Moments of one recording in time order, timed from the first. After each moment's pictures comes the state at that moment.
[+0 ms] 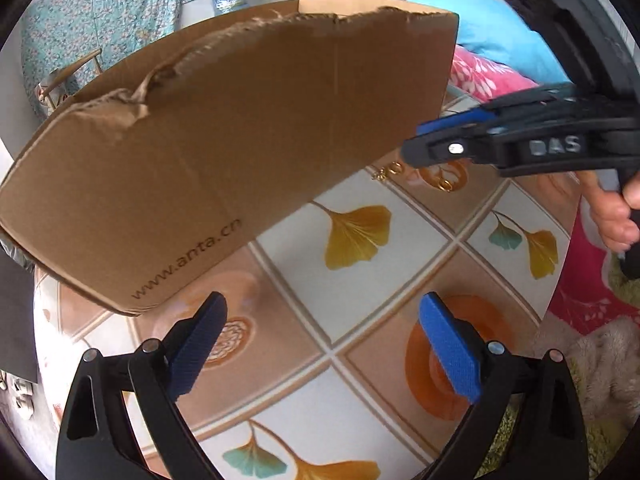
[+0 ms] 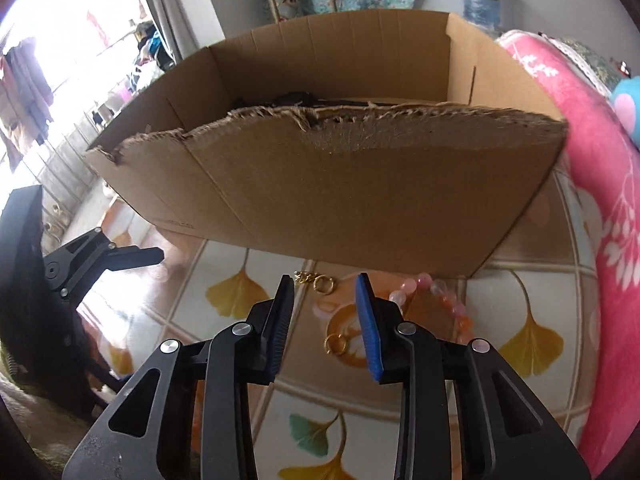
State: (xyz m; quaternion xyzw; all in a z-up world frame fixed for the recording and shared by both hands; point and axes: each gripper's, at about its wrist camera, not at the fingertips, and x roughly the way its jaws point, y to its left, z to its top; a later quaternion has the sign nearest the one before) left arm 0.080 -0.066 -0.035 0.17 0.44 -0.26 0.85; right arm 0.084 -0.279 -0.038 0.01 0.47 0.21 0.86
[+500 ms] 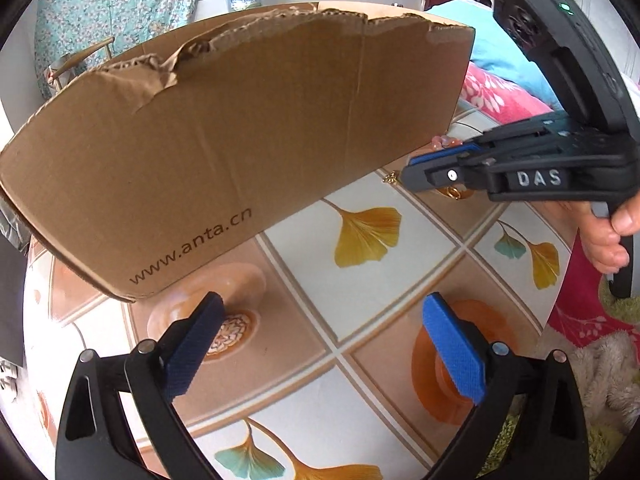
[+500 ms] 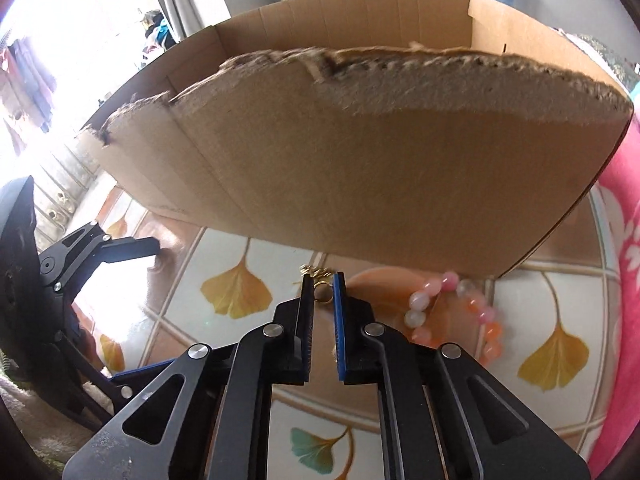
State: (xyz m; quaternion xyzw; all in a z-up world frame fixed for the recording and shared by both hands) left arm 0.080 -0.044 -0.038 0.13 0.43 -0.25 0.85; right arm 0.081 -0.274 -0.052 0.01 0.49 0.23 0.84
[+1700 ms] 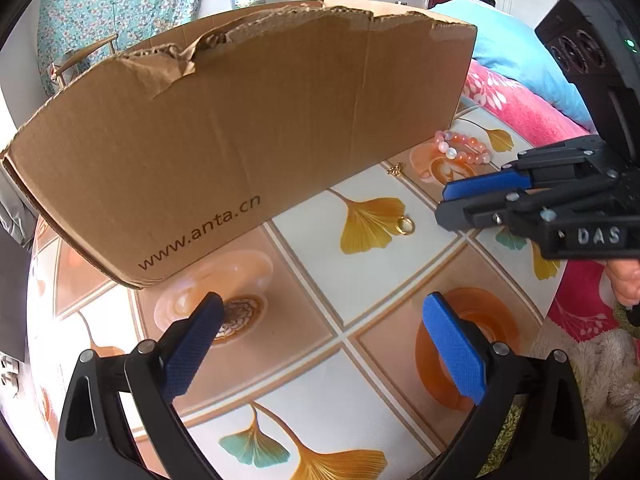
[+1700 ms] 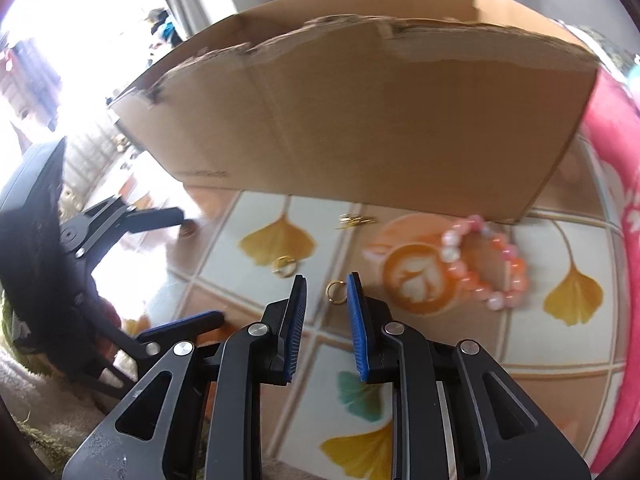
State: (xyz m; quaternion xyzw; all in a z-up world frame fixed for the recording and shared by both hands) left arm 0.076 -0.046 -0.040 0.14 0.44 -0.25 0.85; right arm 0.046 -0.279 -0.046 0.01 0.49 0.23 0.84
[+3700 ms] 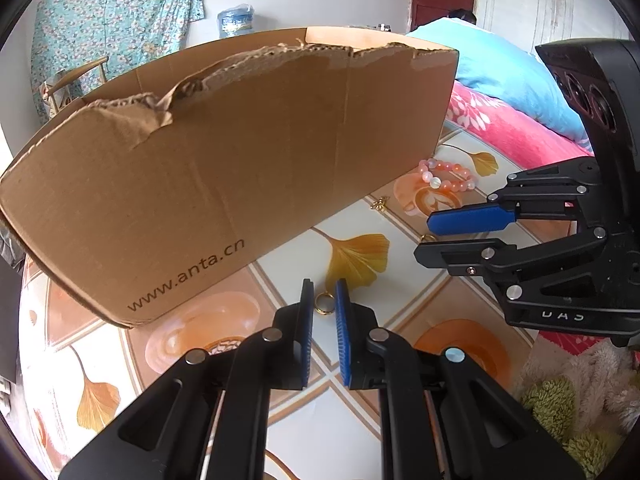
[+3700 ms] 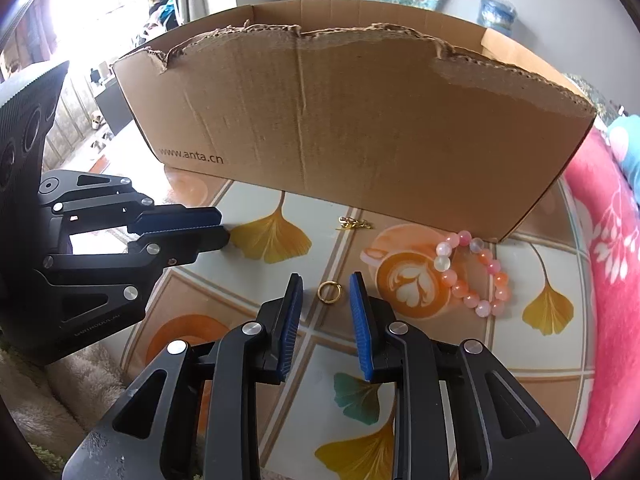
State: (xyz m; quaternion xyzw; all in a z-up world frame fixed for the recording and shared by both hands) left arm 0.080 -0.051 -0.035 0.12 0.39 -0.27 0.87; right arm 0.028 -0.250 -0.053 -0.07 0.45 0.19 0.87
